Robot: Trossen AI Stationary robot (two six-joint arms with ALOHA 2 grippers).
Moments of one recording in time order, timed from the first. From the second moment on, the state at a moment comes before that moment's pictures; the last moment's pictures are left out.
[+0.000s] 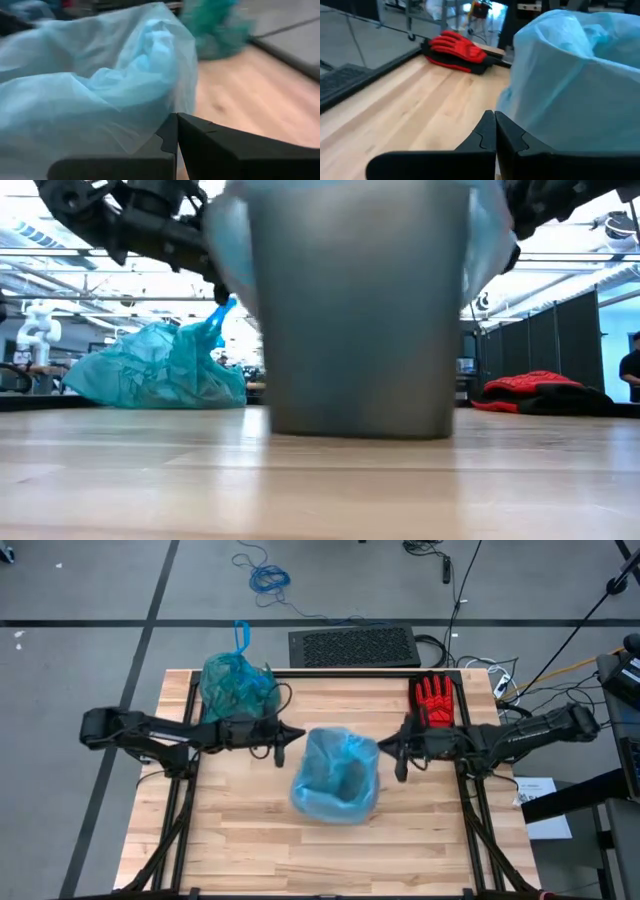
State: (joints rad) left arm 0.14 1.23 0.48 0.55 -0.02 -0.19; right arm 0.15 0.88 0.58 -0.11 0.35 0.36
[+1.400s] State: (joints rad) left arm -0.19 0.72 0.48 0.22 -0.46 -0.10; right arm 0.24 1.84 2.08 -1.12 0.18 -0.14
